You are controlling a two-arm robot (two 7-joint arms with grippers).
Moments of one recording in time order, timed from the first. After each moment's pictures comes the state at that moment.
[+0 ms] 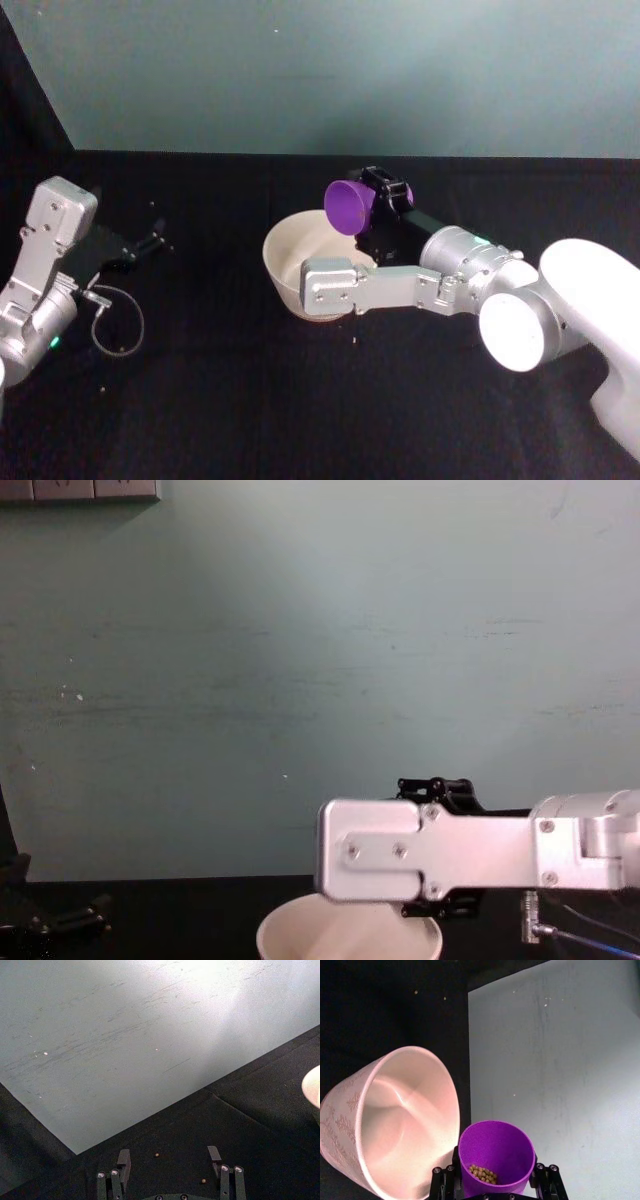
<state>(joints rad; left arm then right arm) -0.20 0.60 0.45 -1.41 -0.25 -0.12 0.03 0.47 0.45 -0.74 -1.56 -0.80 0.17 0.30</state>
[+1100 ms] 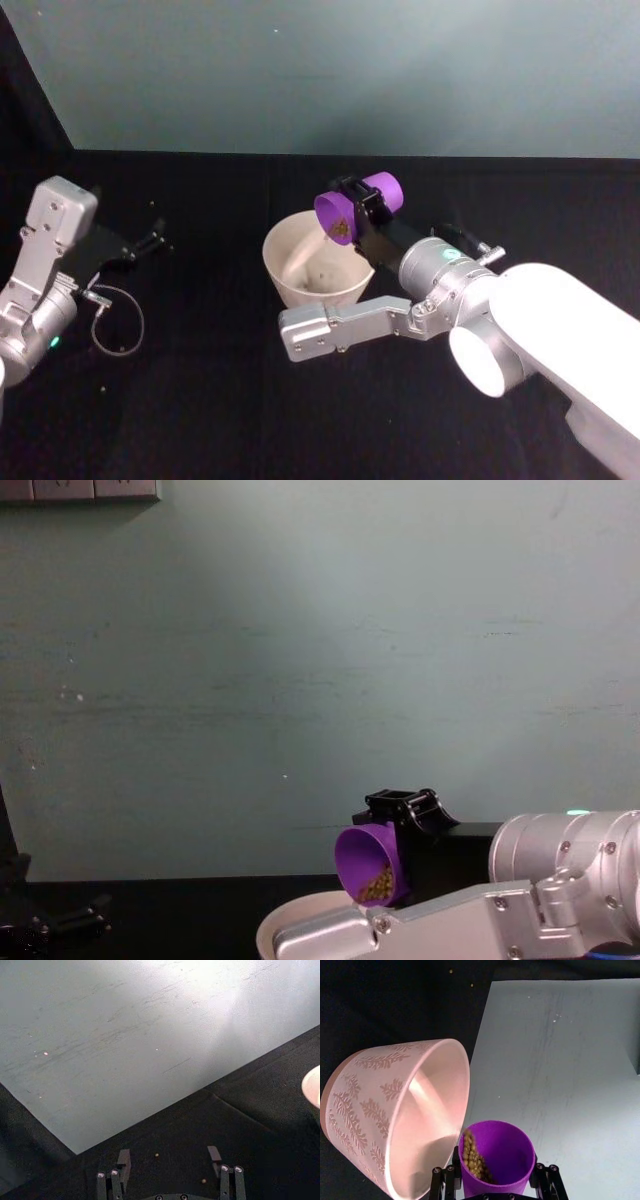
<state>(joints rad) -0.20 0.60 0.45 -1.41 -0.25 -0.12 0.03 0.49 0.43 -0.83 -1.56 -1.12 0.20 0.33</state>
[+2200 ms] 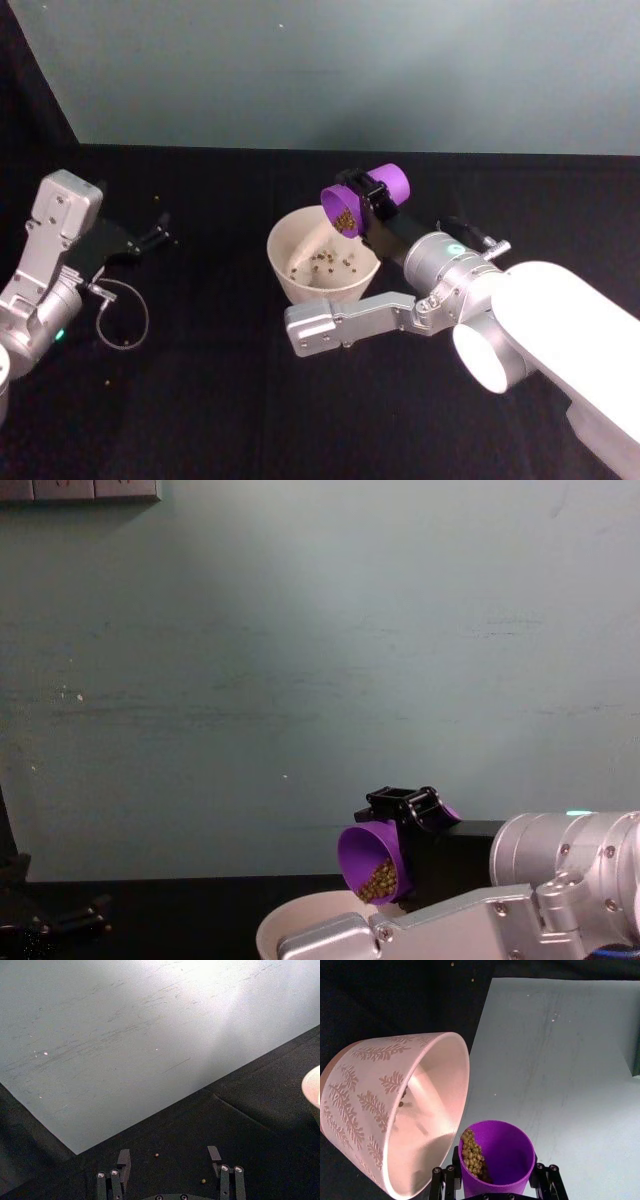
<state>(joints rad) -0.20 0.60 0.45 -1.41 -0.25 -0.12 0.03 0.47 0.41 -0.79 -1.55 -1.19 0.17 0.33</state>
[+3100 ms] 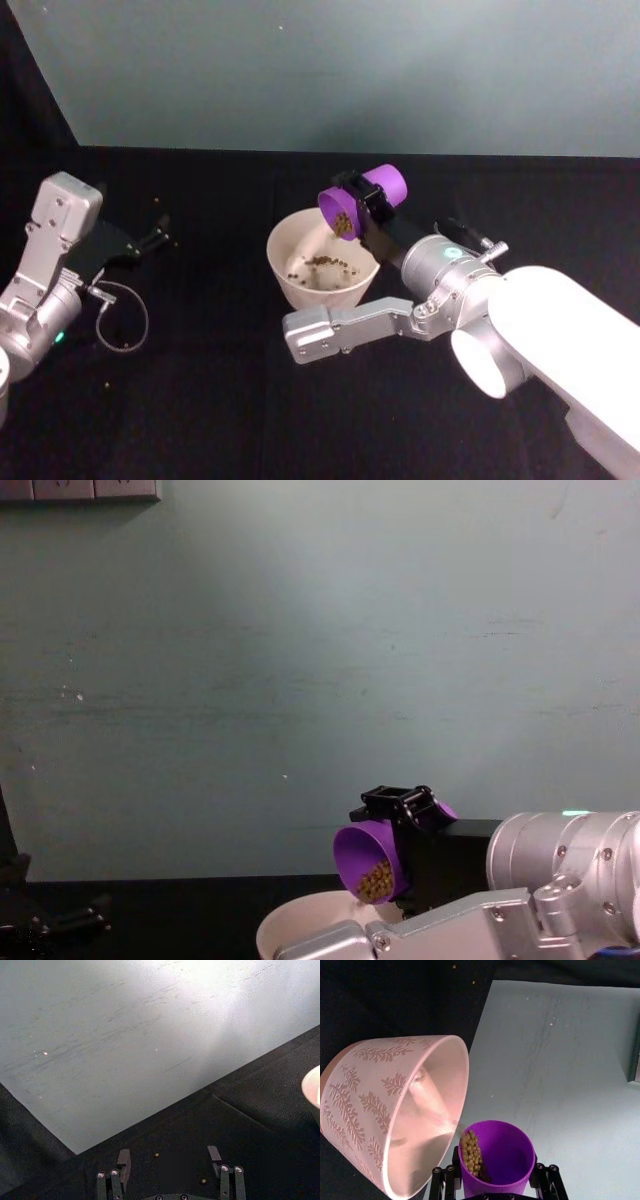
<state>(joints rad) -0.20 0.60 0.45 -1.41 -0.25 -0.12 0.03 0.48 0.42 -0.80 -1.56 -1.22 0.17 0.33</state>
